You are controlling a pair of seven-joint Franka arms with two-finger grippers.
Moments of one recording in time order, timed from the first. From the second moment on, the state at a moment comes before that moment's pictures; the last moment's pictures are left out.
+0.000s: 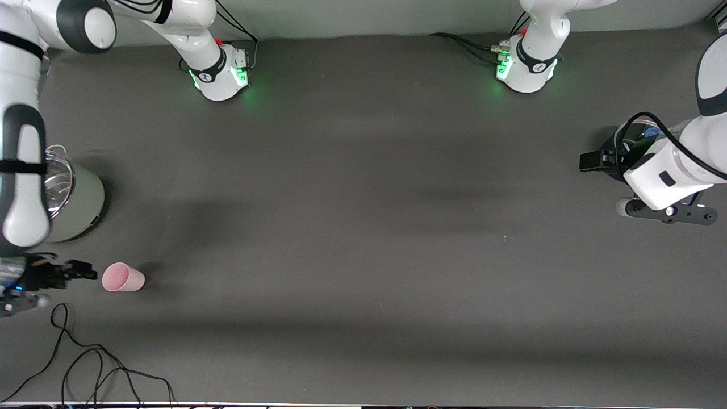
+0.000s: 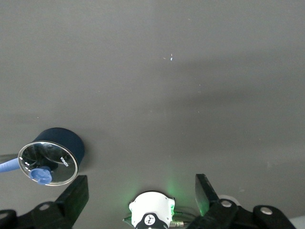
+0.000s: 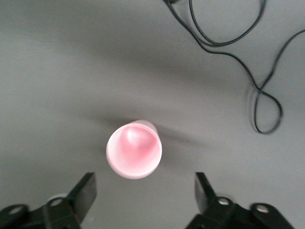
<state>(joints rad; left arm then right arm) 0.08 0.27 -0.24 -1.32 0.04 1.28 -0.05 -0.24 0.61 -0.08 -1.30 0.09 1.89 -0.57</state>
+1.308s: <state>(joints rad) -0.06 0.00 -0.10 -1.71 0.04 1.54 -0.09 0.01 0.02 -0.08 -1.63 0.04 1.65 -0.06</state>
